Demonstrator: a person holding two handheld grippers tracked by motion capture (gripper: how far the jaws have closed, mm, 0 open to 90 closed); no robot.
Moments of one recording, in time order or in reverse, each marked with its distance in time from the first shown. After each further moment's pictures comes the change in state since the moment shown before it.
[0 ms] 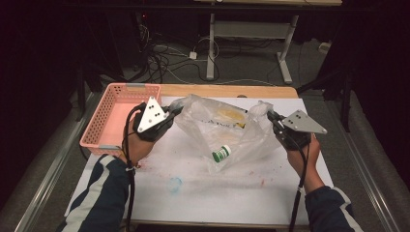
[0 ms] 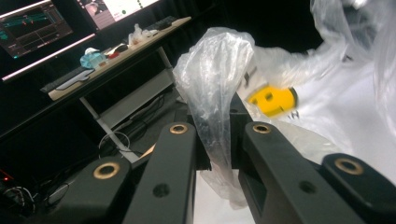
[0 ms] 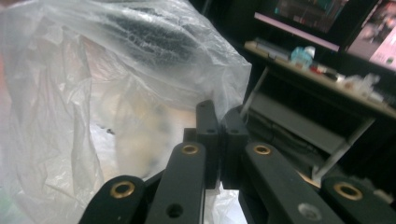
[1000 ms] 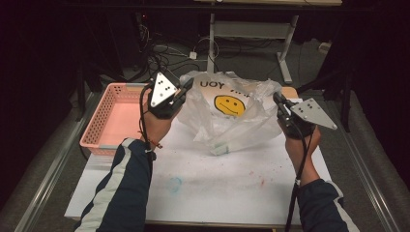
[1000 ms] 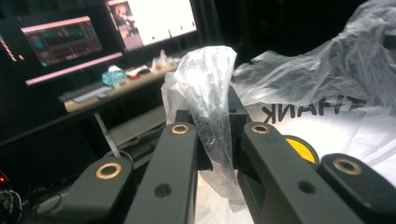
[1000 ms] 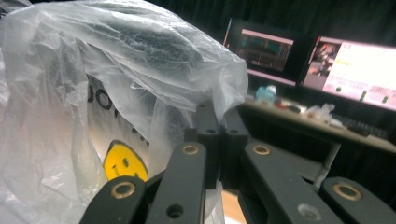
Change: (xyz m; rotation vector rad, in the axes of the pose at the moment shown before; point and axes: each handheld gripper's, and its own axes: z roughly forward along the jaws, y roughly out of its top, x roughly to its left) left arm 0.019 0.036 0.037 -0.144 0.105 -0.143; right arm -0.009 0.028 -0.001 -0.200 -0.136 0.102
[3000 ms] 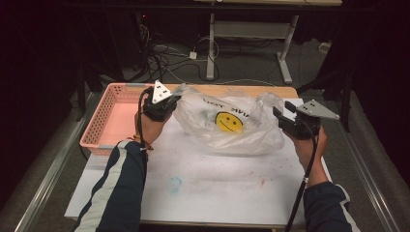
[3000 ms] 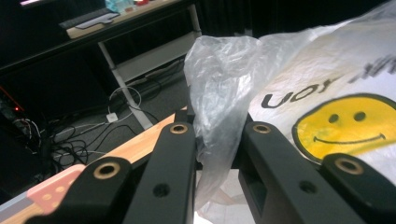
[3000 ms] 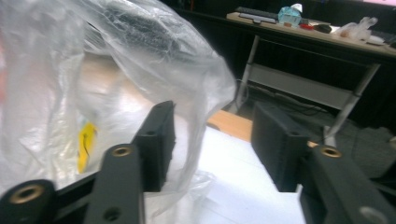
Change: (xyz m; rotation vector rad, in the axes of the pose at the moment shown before) left arm 0.030 -0.061 0.022 0.274 0.036 -0.051; right arm -0.038 -0.048 0.014 0.283 0.078 0.104
